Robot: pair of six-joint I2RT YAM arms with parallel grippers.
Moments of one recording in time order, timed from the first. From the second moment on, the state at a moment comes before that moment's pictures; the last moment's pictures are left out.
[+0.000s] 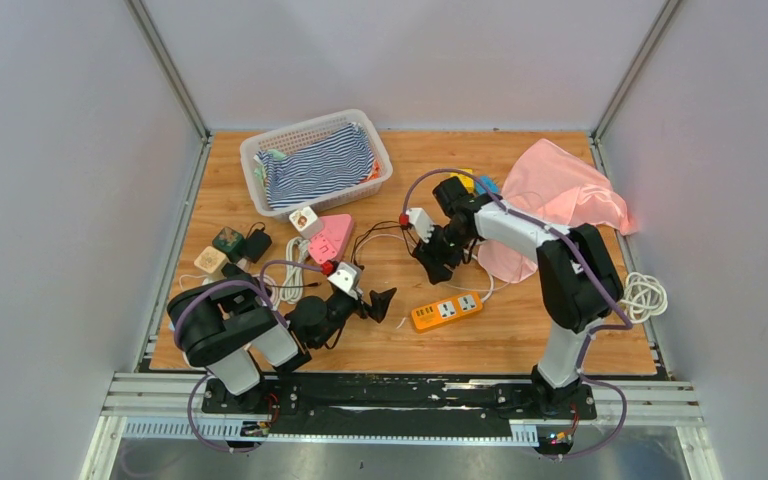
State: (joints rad) left arm -0.96 1.63 0.11 1.52 -0.28 -0.11; right arm 0.50 1.77 1.22 -0.72 -0.47 -0.62
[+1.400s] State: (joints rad) left arm -0.96 1.63 0.11 1.52 -0.35 -0.14; right arm 0.57 1.81 1.51 -1.18 -0.37 -0.83
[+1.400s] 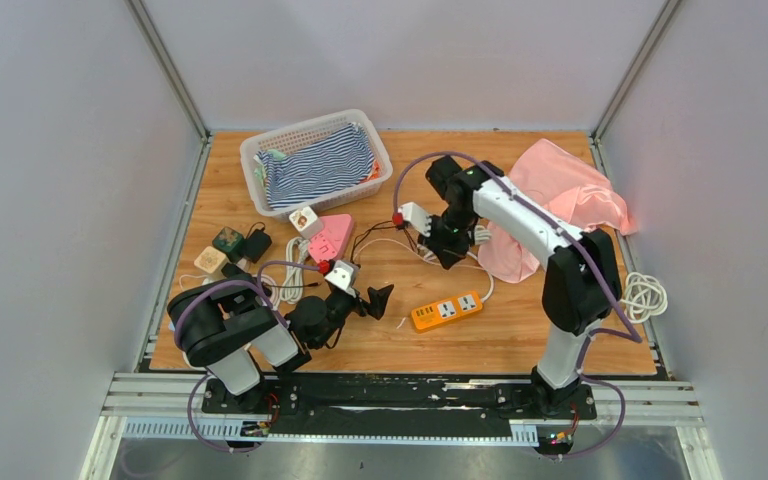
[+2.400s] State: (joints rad) left arm -0.96 1.63 0.11 1.52 -0.35 -0.14; right arm 0.11 1.89 2.05 -0.82 -0.49 -0.44
